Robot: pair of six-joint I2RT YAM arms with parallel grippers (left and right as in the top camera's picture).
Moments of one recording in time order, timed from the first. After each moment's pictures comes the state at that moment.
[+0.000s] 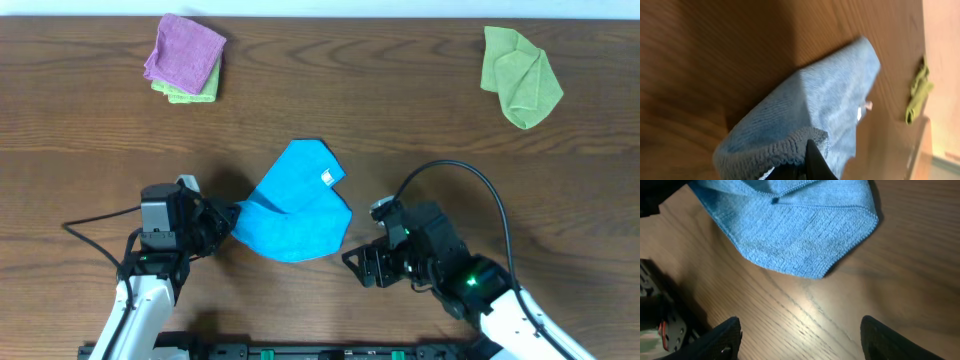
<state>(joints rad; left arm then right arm) 0.01 1.10 0.38 -0.15 0.47 -0.89 0.61 1.01 0.47 -0.36 -0.36 0.43</state>
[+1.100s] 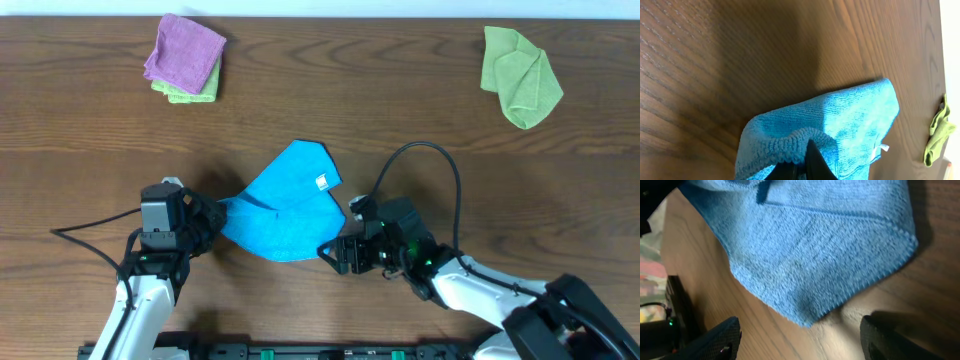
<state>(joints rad) 0.01 1.10 0.38 -0.15 0.30 -0.95 0.61 1.50 0.36 0.32 -0.53 0.60</state>
